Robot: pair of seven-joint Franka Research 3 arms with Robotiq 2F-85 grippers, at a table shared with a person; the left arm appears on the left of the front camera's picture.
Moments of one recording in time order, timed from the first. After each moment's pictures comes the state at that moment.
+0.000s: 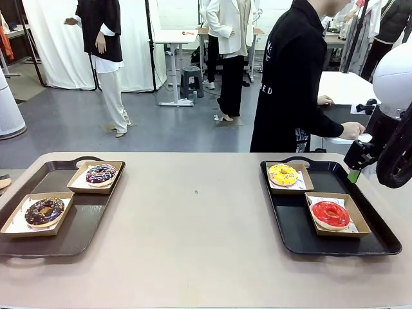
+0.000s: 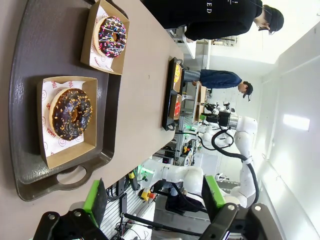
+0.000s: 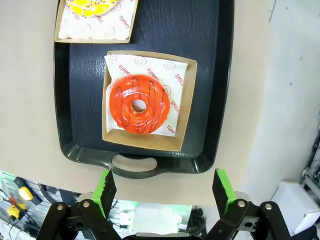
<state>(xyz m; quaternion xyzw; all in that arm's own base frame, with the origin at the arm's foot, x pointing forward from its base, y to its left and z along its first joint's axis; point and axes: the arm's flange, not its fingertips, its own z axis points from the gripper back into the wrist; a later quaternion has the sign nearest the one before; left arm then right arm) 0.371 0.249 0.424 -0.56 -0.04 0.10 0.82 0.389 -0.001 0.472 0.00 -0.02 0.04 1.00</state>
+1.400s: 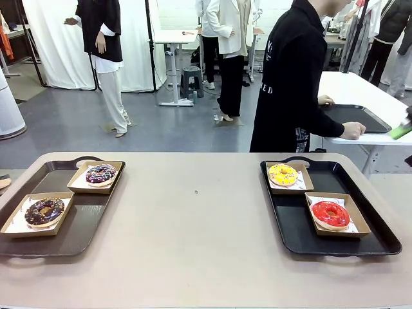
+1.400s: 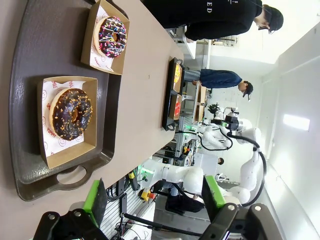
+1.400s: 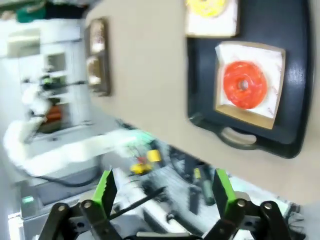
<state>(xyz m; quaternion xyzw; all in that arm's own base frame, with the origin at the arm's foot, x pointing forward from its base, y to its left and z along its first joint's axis) 0.370 0.250 0.424 -0.56 -0.04 0.10 0.82 0.367 -0.142 0.518 0.43 0.00 -0.01 0.90</state>
